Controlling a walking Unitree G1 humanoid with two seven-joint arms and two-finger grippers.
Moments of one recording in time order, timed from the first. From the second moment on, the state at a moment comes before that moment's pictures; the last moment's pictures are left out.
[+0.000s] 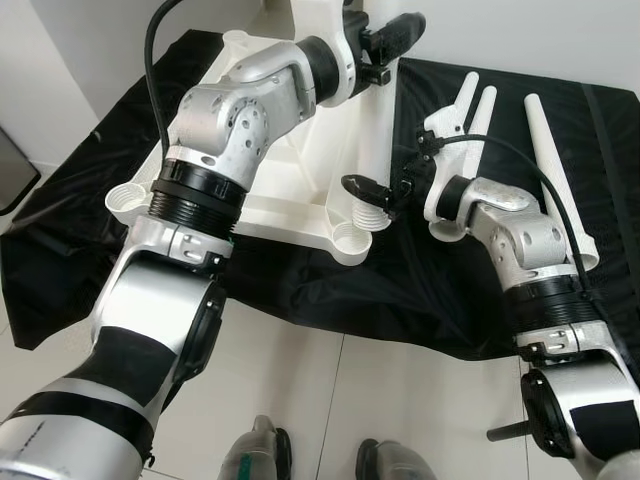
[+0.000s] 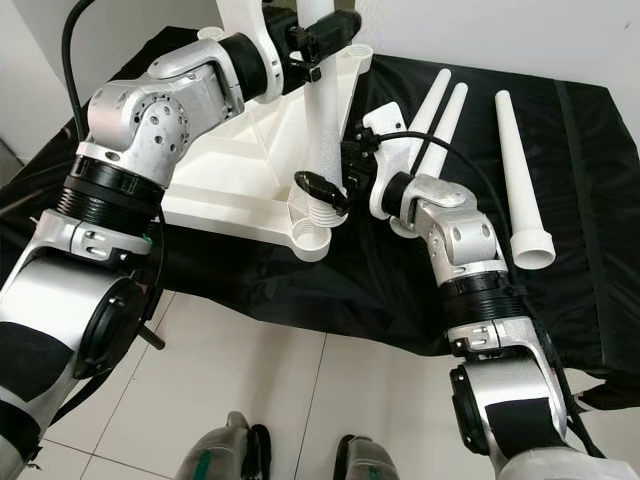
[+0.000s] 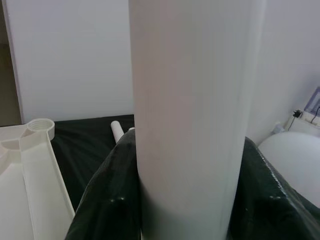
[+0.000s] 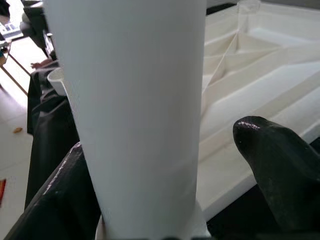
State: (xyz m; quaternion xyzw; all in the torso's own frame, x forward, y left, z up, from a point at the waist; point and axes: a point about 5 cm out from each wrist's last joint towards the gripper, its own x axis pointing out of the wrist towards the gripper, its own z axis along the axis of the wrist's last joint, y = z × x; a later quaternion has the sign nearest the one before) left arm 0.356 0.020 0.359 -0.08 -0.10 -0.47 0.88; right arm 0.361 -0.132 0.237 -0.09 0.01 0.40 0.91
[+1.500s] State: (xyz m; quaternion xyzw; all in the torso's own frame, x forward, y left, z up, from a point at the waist) left arm 0.347 0.015 0.357 -0.06 -0.11 -0.48 0.87; right arm 0.366 -0.119 0.270 -0.09 0.01 0.44 0.89
